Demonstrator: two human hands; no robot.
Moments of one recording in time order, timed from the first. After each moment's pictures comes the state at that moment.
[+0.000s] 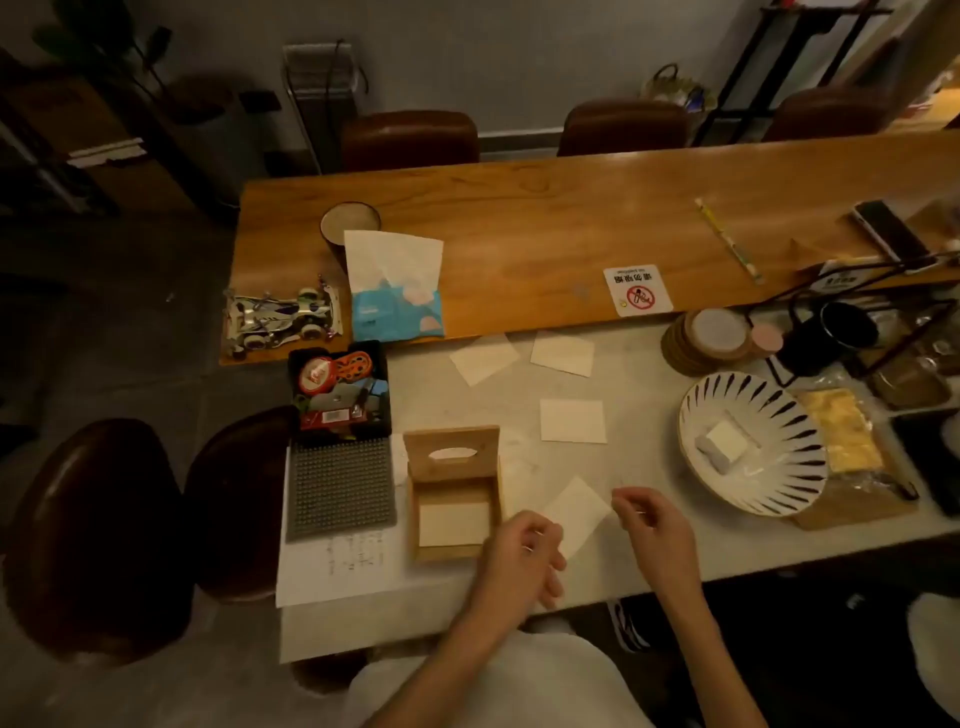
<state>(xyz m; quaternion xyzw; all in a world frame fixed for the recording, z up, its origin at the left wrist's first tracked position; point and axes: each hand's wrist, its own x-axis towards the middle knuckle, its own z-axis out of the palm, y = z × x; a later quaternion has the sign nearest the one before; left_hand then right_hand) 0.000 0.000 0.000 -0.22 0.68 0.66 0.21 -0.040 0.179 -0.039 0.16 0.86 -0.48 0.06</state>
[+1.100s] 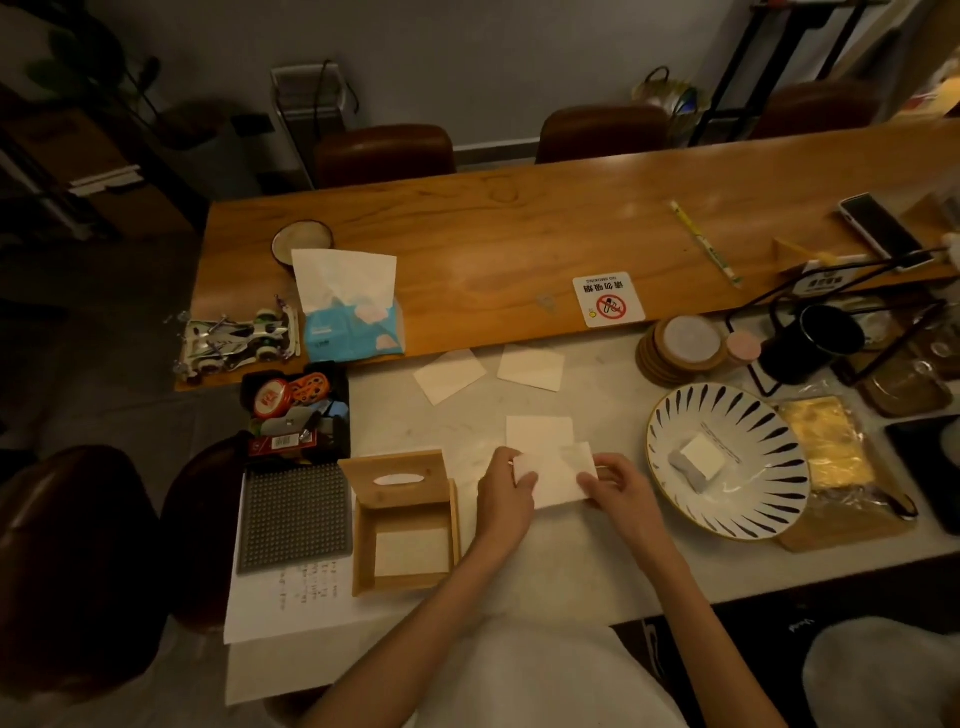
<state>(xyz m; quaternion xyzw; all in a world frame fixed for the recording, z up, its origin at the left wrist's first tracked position) -0.107 0.052 -0.061 -0.24 0.80 0.53 0.11 -0.117 0.208 -0.056 0.17 0.76 -0.59 0.18</state>
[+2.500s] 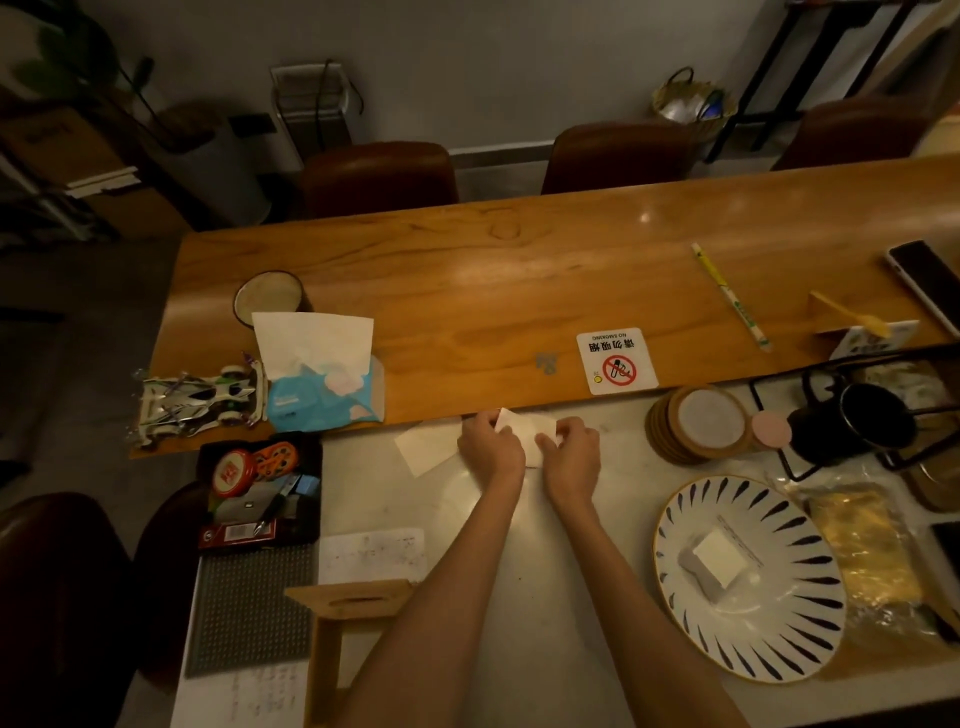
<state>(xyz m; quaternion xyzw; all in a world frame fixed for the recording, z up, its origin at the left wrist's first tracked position) -0.294 0.055 -0.098 -0.44 0.76 0.48 0.00 -0.285 0.134 -0.108 0.21 0.89 -0.39 0.07</state>
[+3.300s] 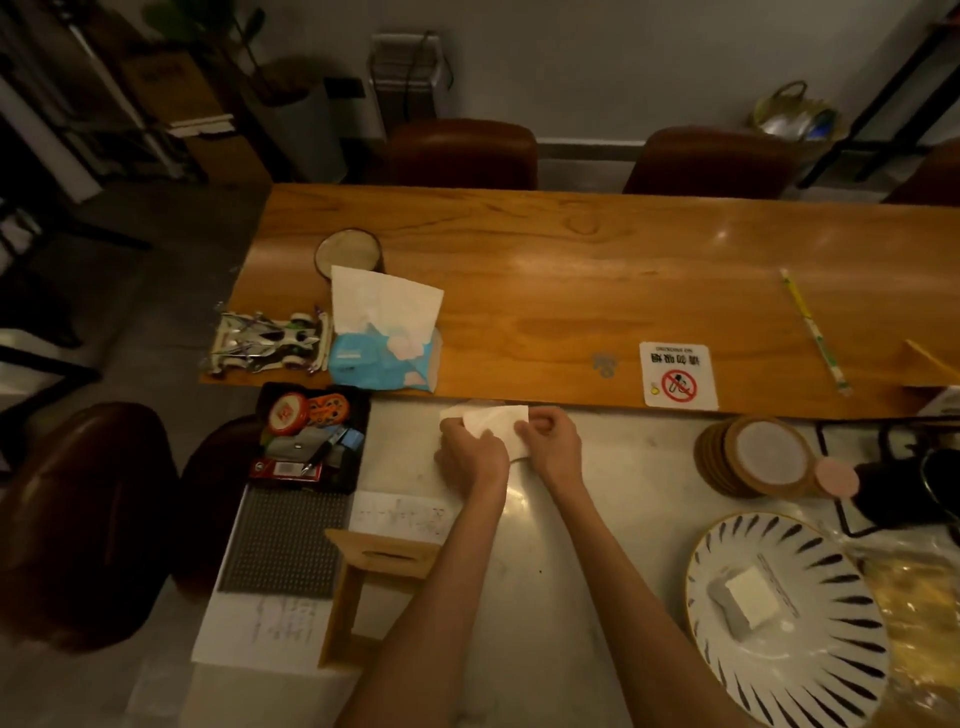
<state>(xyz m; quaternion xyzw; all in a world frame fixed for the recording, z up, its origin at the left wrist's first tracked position) -0.246 0.000 -0.070 -0.58 0.67 0.46 -0.01 -0.287 0.078 -0.106 0.11 0.82 -0.52 0.19</state>
